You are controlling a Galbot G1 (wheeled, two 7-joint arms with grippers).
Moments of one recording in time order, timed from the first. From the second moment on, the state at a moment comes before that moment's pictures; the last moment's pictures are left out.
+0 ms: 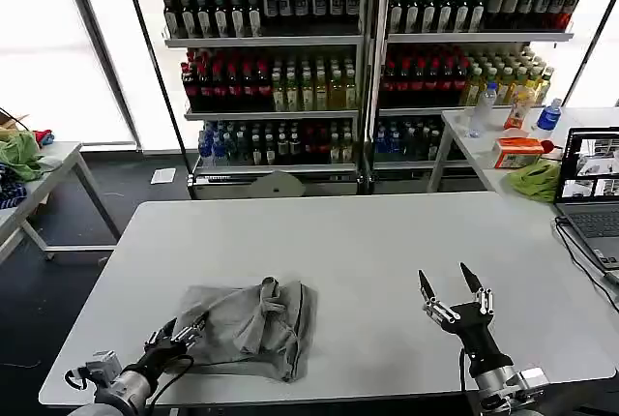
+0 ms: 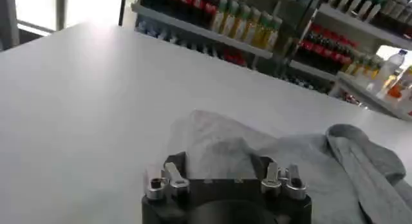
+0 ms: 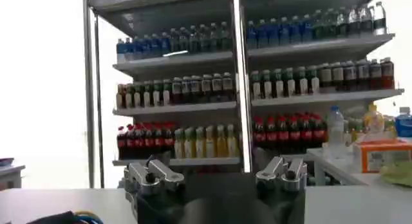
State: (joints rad) left arm 1.54 -1.09 -0.60 -1.94 -0.84 0.37 -0.02; right arm -1.56 1.13 0.56 2.03 0.46 0.17 -0.05
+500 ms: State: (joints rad) left arm 1.54 -1.11 -0.60 -1.95 -0.87 0.38 -0.03; right arm -1.54 1.12 0.56 2.01 0.46 0.18 -0.05
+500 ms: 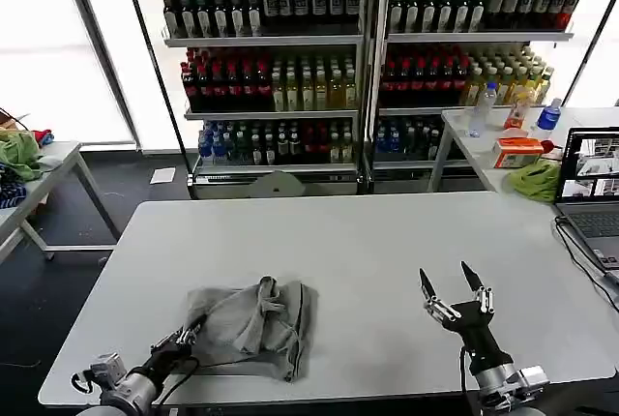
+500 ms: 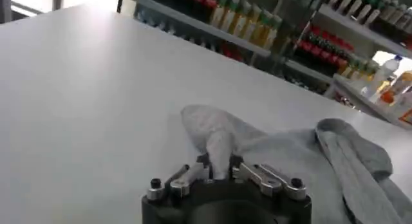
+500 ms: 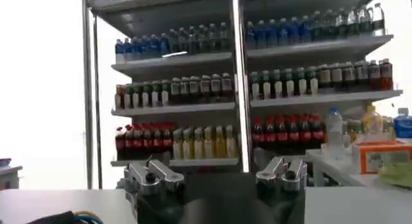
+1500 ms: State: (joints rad) left arm 1.68 -0.75 -1.21 -1.92 -1.04 0.51 0.06; right arm -1.51 1.09 0.55 1.98 0.49 0.20 -0.05
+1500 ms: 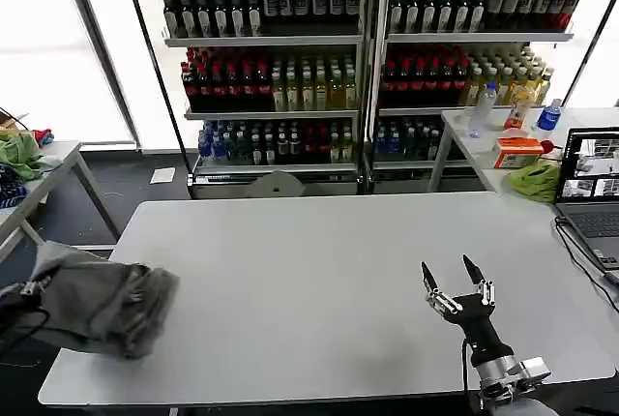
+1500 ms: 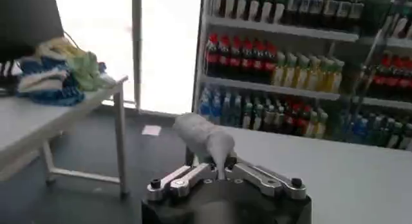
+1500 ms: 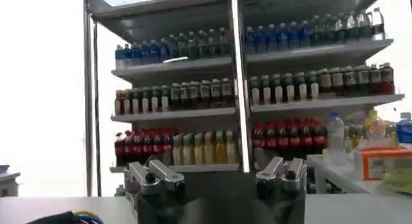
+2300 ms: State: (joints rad) left arm 1.54 -0.66 -0.83 -2.10 -1.01 0.57 -0.20; right arm -1.50 1.16 0.54 1.98 0.48 0.21 -0.05
